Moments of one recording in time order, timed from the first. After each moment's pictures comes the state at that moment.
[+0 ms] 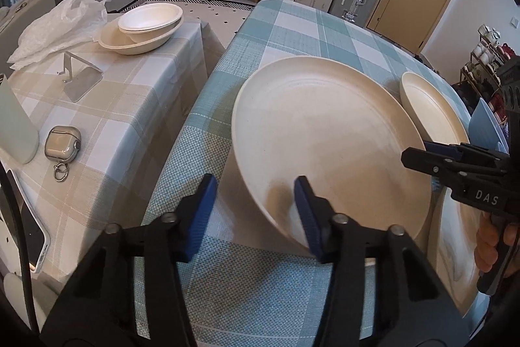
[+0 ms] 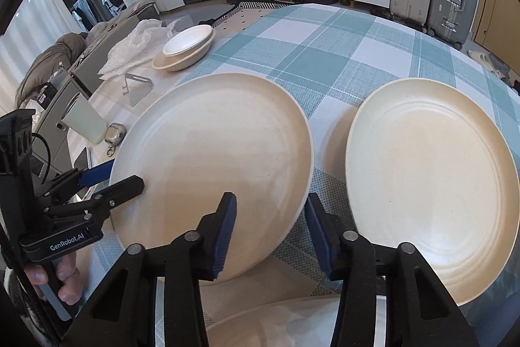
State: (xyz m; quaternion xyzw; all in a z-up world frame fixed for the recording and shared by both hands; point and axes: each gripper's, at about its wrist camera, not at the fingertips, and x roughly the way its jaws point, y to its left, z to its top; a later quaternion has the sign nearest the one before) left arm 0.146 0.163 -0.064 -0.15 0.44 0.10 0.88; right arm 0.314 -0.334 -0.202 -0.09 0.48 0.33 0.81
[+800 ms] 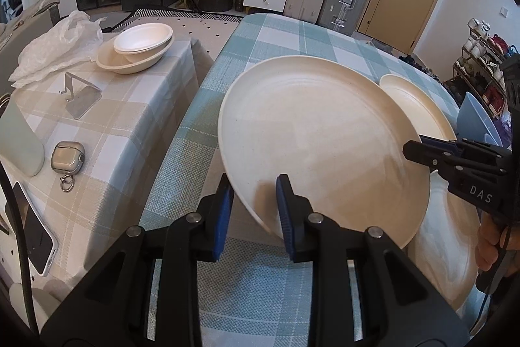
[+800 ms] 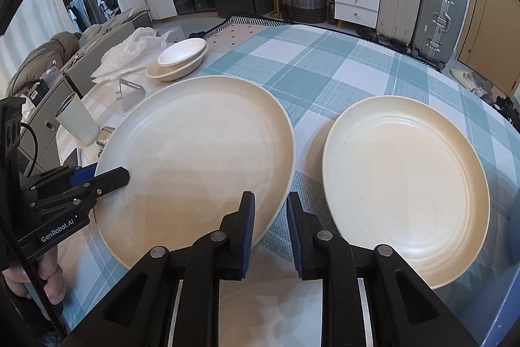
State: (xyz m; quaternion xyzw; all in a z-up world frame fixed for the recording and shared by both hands) left arm 0.129 0.138 -0.035 -0.13 0.42 0.09 0.89; right arm 0.290 -0.349 -0.180 -0.11 0.44 0.31 0.84
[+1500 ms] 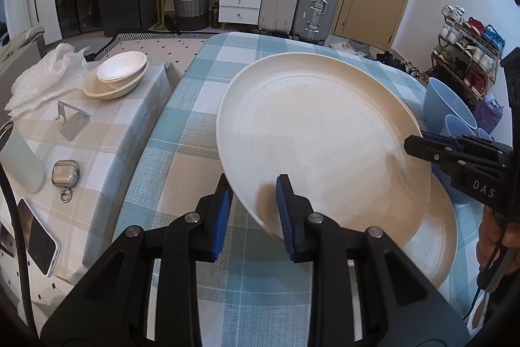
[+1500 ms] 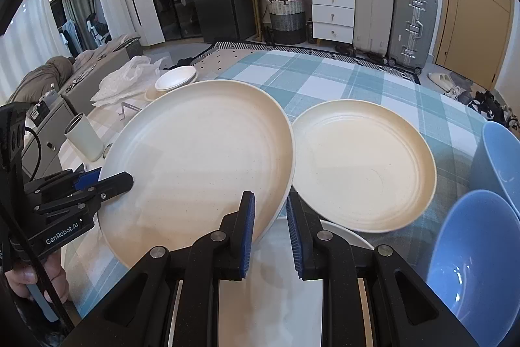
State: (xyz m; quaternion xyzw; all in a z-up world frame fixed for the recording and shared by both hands) left arm 0.093 0.071 0.010 -0.08 0.39 0.05 0.92; right arm 0.235 -0.412 -0.141 -0.08 0.40 0.28 0.87
